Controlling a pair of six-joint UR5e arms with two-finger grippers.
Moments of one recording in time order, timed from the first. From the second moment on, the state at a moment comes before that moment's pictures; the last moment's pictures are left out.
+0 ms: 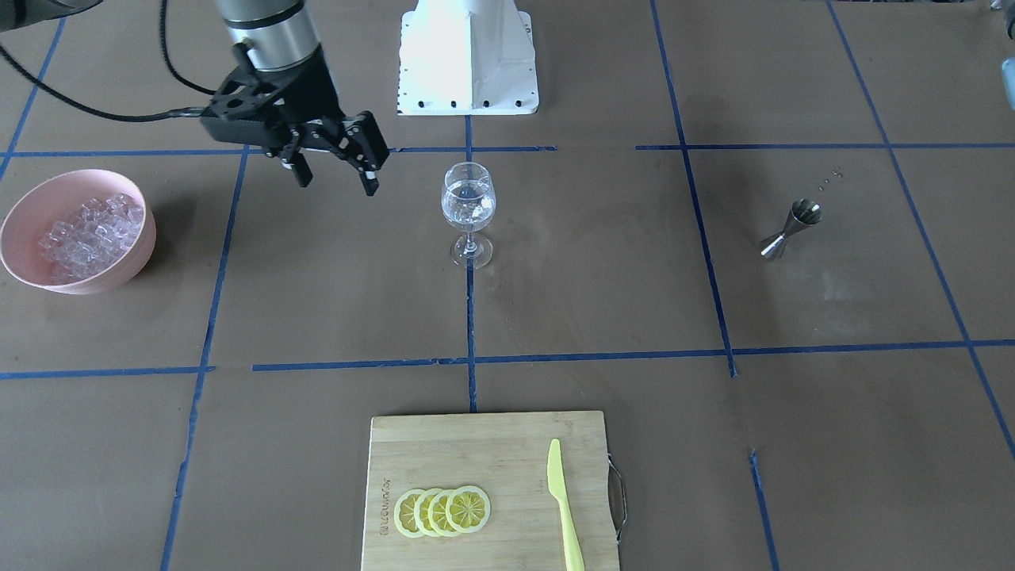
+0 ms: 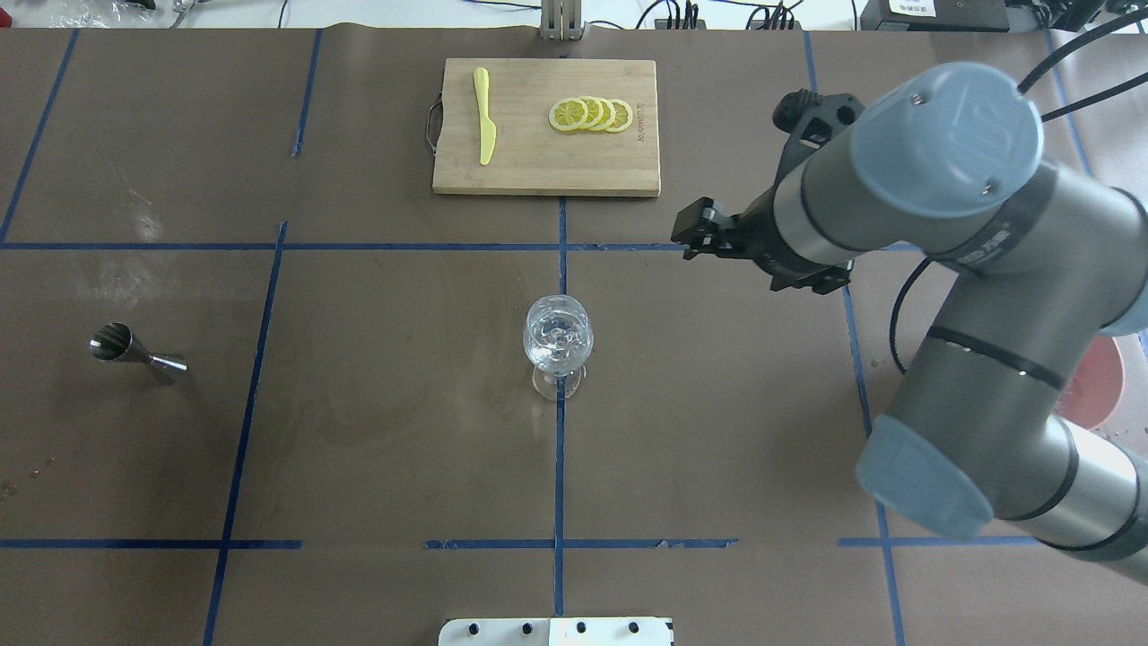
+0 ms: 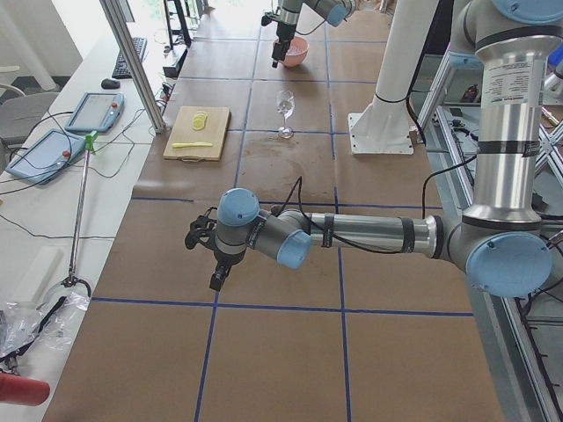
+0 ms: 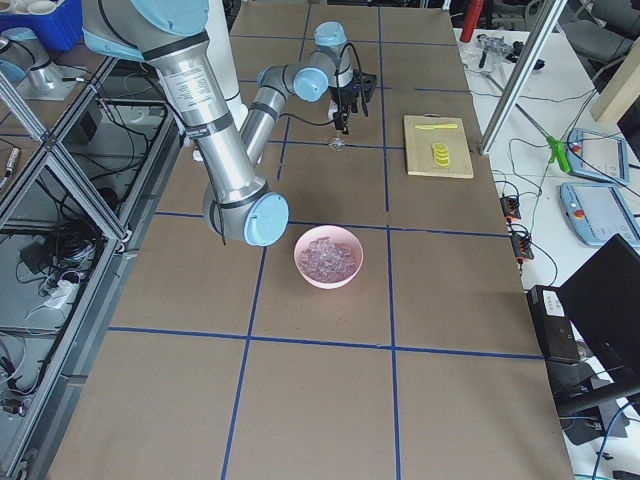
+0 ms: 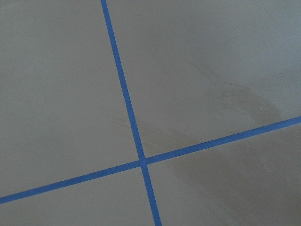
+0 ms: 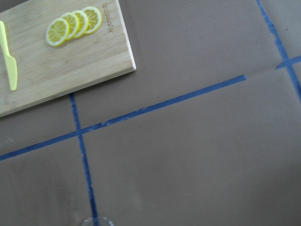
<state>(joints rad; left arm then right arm) -1.46 -1.54 -1.61 -2.01 -2.28 -0.12 0.71 -1.11 2.10 -1.71 1.90 1.39</state>
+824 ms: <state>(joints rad) -1.46 -1.45 -1.67 -2.12 -2.31 -0.12 1.16 -1.32 1.89 -1.71 2.20 0.56</state>
